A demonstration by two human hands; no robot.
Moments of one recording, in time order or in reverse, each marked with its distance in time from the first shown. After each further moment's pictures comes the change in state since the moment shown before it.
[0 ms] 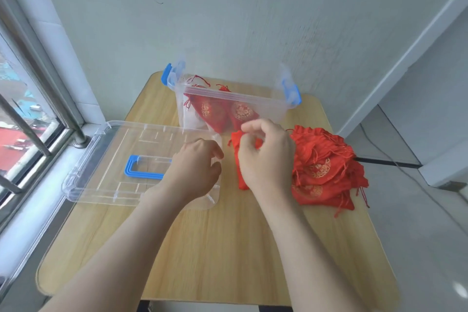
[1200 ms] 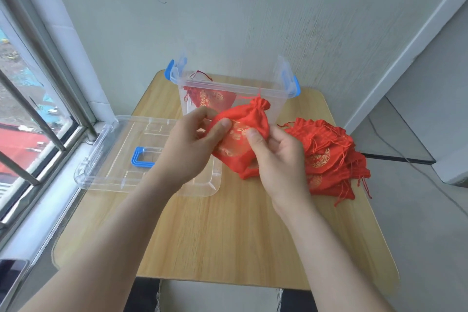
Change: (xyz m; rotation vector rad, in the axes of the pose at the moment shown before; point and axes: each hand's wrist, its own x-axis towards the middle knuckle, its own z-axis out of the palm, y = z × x) left_hand -0.020 0.027 -0.030 -0.689 0.182 0.013; right_hand -0.025 0.022 -0.031 0.671 -0.245 0.224
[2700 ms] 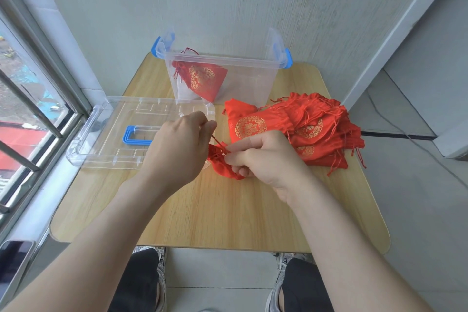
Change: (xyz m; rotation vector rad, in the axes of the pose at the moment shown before) left_hand -0.045 0.001 0.012 0.727 0.003 0.103; right_hand -0.028 -0.016 -0.022 -0.251 -0.271 0.475
